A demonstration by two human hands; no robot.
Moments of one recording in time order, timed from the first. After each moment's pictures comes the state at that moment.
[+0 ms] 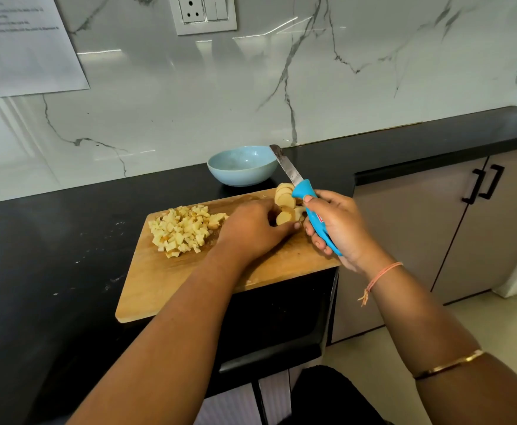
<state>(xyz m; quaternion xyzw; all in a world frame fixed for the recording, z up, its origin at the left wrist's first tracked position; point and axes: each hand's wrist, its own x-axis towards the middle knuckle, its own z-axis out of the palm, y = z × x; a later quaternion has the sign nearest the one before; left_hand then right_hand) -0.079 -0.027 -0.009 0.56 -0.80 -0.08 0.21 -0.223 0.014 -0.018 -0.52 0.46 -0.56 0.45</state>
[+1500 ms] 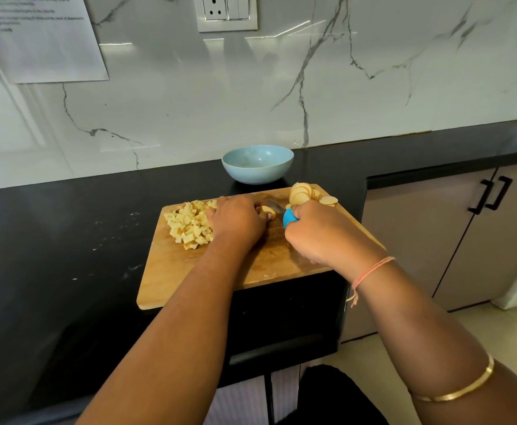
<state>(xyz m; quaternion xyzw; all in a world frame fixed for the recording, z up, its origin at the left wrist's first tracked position) -0.051 -0.035 -0.003 0.70 -0.69 -0.05 0.18 -0.166 0.040 0.024 -0.68 0.68 -0.20 0.19</state>
